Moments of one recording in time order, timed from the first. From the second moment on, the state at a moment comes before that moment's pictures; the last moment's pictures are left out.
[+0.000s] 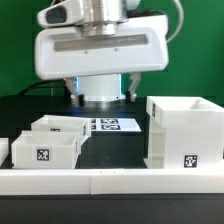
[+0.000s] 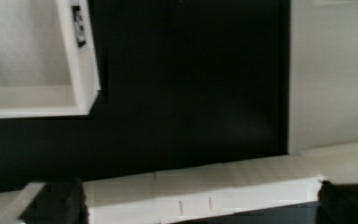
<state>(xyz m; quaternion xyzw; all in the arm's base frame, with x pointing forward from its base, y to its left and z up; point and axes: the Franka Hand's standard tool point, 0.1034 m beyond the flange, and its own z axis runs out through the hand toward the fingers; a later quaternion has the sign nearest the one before) 0.583 -0.043 0.109 -1.00 0.04 -0.04 0.05</state>
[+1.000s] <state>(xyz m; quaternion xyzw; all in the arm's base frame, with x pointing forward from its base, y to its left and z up) 0.548 -0.063 0.058 -1.00 0.03 -0.05 0.01</state>
